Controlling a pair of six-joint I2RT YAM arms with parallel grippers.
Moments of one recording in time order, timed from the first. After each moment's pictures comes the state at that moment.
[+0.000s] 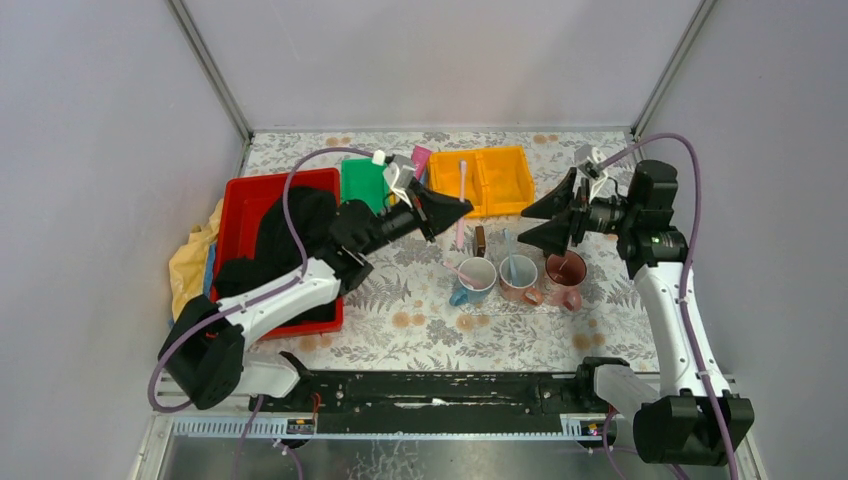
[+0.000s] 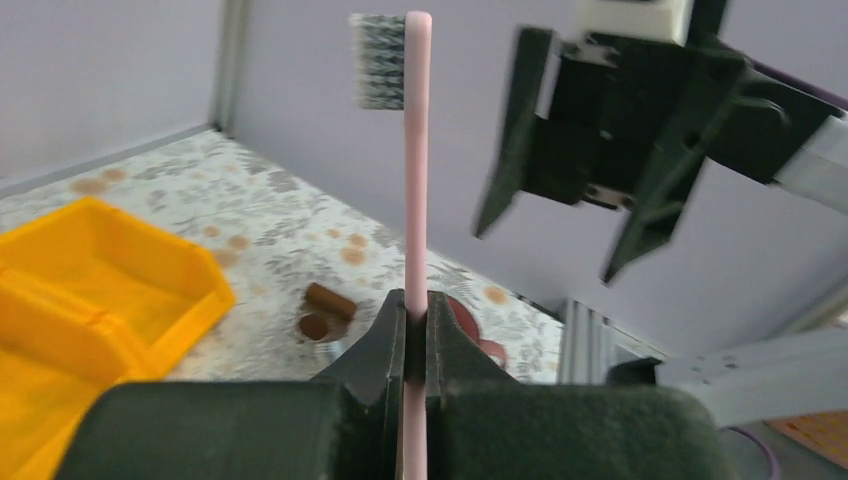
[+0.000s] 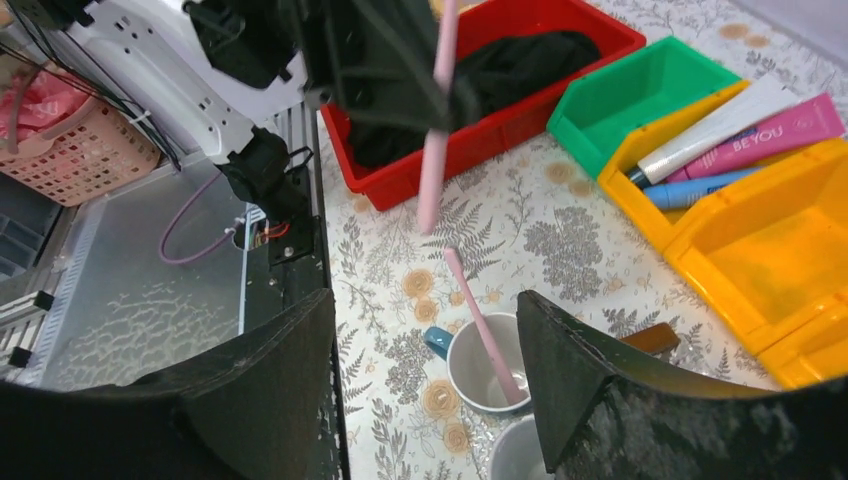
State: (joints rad) left arm -0.67 1.35 0.83 0.77 0.40 -0.49; right arm -0.04 1.04 0.98 -0.31 -1.38 -0.07
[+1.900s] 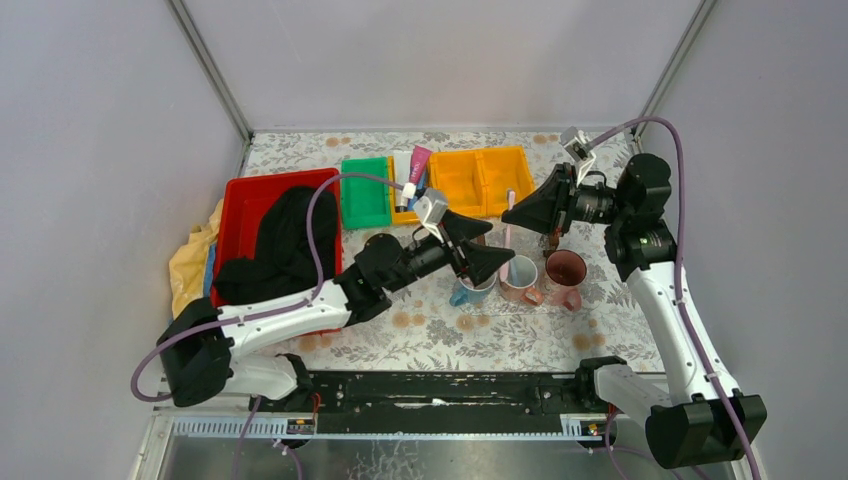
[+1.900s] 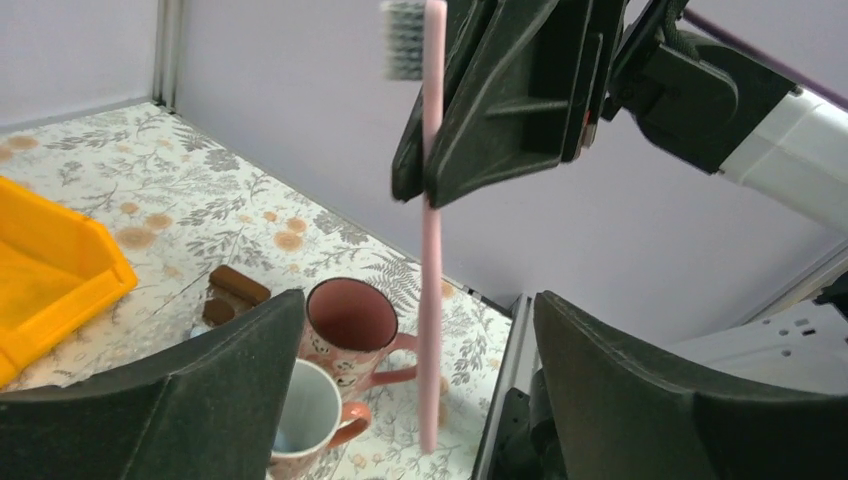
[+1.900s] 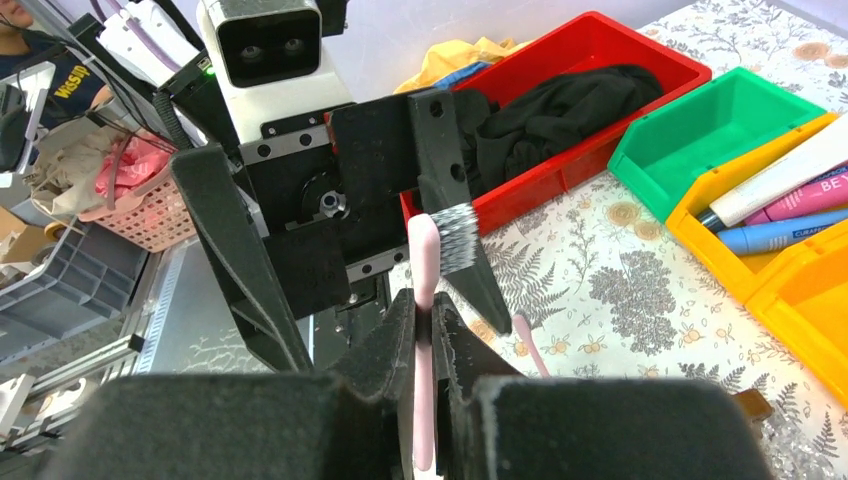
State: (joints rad) left arm -1.01 1.33 0.85 0.71 0.09 -0.45; right arm 0.12 1.04 1.04 0.00 -1.27 0.38
